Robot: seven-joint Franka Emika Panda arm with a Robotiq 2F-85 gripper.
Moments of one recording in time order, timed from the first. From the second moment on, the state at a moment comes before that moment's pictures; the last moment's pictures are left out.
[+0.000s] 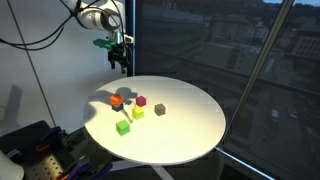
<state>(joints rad) 0.19 0.22 0.05 -2.02 -0.01 2.20 0.26</state>
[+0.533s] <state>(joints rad) 0.18 0.09 0.05 -2.09 0.00 2.19 0.26</state>
